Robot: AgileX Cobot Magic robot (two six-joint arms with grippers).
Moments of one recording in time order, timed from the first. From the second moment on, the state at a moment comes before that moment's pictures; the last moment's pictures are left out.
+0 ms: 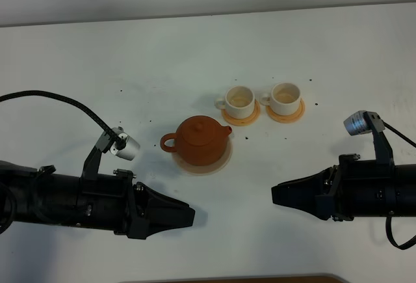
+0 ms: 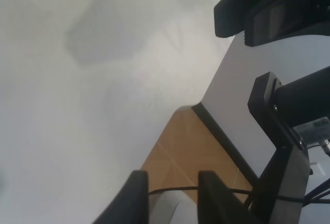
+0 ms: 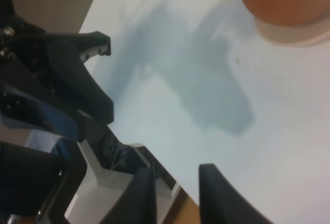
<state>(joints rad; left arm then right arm) -0.23 1.57 -0.43 -1.52 0.87 1.62 0.48 1.51 -0.38 1.75 0.92 -1.64</state>
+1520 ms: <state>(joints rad) -0.23 1.57 -0.60 -1.45 0.79 1.40 0.48 1.51 -0.44 1.77 0.86 -1.64</state>
